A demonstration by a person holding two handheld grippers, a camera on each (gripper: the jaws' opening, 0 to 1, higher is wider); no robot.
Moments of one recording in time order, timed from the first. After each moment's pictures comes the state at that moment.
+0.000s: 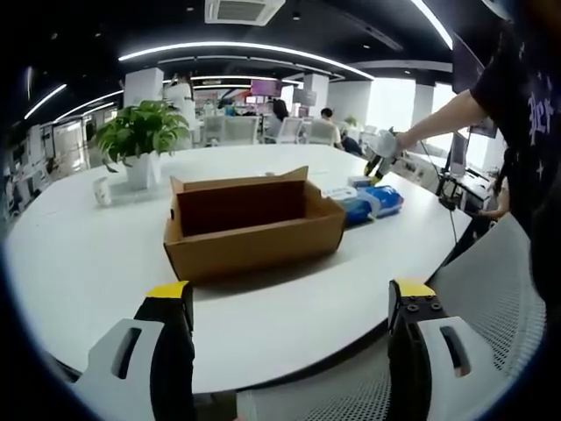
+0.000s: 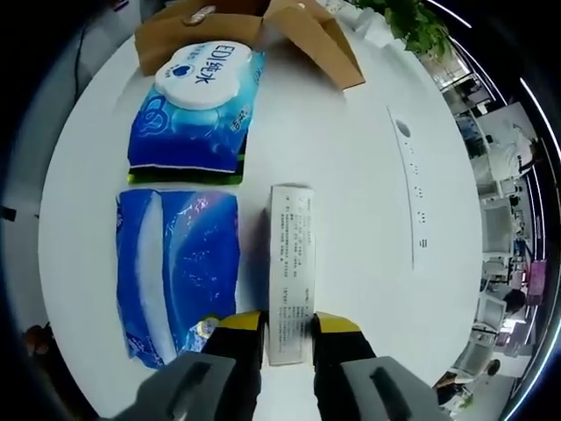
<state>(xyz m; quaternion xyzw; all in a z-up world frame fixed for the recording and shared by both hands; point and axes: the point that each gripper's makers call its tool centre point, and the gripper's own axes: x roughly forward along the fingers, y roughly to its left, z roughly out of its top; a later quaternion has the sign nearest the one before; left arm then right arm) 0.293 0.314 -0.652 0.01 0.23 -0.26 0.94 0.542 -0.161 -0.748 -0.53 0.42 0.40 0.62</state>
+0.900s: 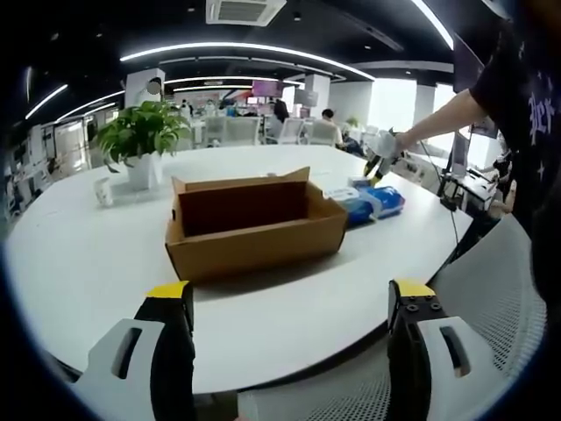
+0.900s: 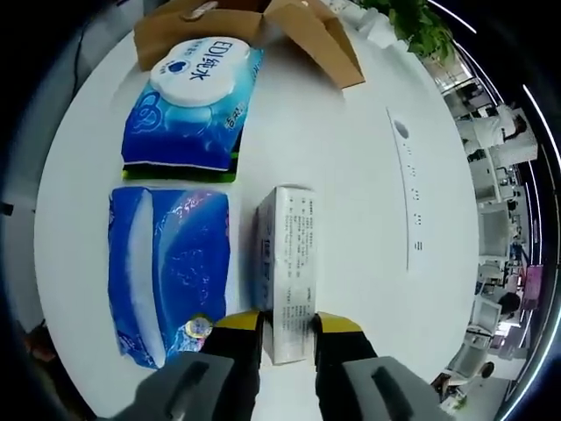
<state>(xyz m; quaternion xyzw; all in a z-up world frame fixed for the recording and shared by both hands) 0.294 0.315 -0.652 0.01 0.23 -0.26 0.94 0.550 -0.159 -0.747 -0.53 0.42 0.40 0.62</state>
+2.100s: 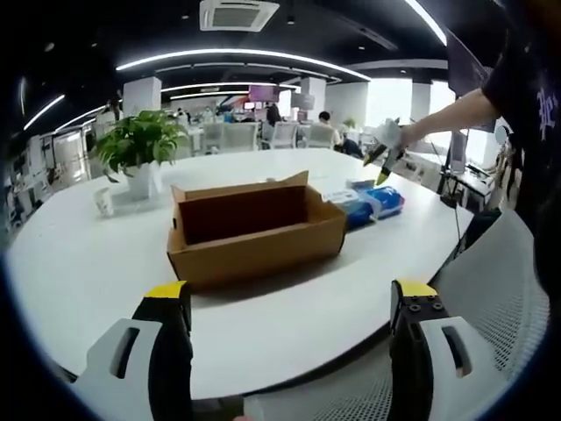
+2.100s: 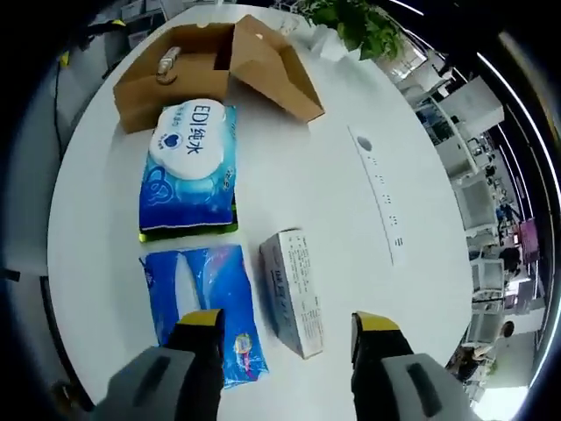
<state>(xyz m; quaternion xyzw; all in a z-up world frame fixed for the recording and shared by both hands) 0.293 0.315 -0.647 0.03 0.21 -0.26 0.94 0.522 -0.134 -0.707 -0.44 0.41 0.35 0.72</state>
